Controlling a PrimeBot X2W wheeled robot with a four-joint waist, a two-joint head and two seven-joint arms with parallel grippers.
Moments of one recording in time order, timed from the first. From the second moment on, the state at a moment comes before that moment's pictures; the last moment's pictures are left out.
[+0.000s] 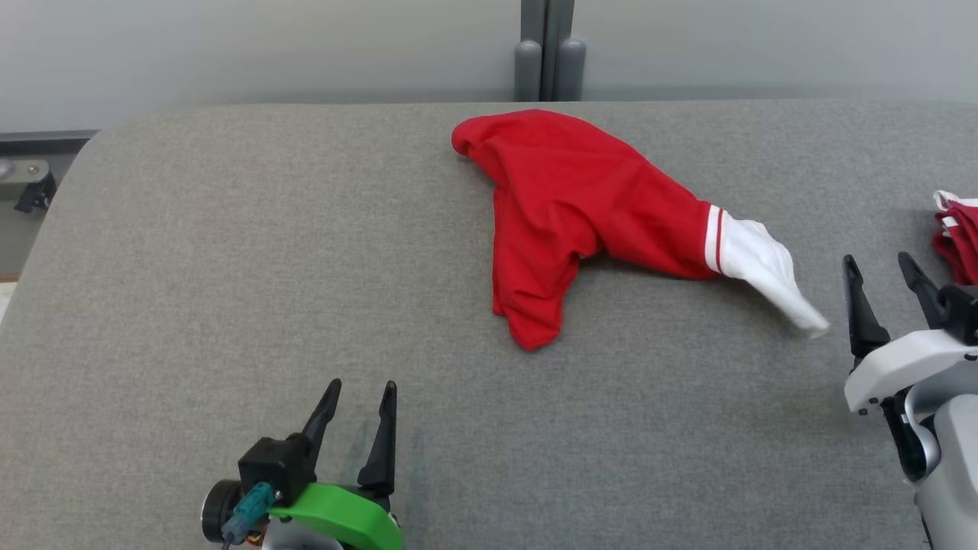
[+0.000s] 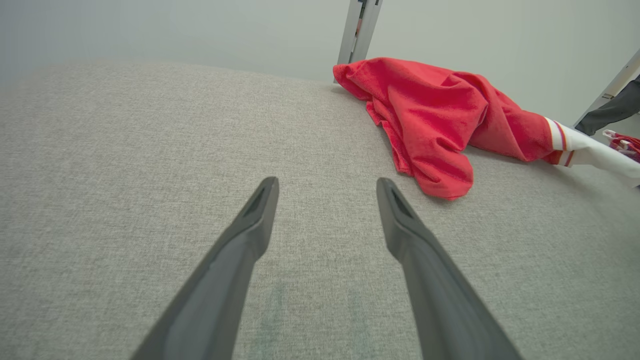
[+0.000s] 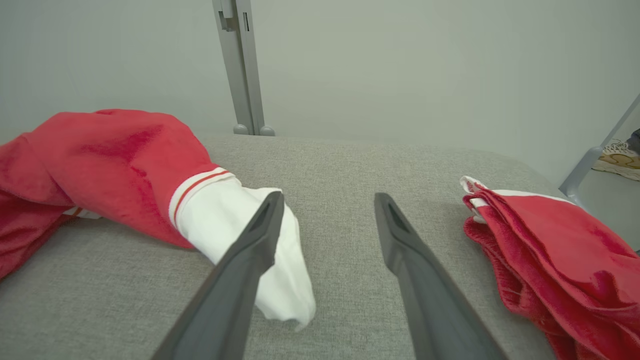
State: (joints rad) left arm -0.08 0.05 -0.27 0.35 -0.32 -0.13 -0.26; right arm -0.39 -0.28 -0.05 0.60 0.23 0.13 -0.26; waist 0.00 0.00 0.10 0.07
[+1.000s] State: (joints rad) left arm -0.38 0.05 -0.27 0.45 -0.27 -0.13 -0.26; right arm -0.31 -0.07 -0.09 0.42 0.12 0.13 -0.26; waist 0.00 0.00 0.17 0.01
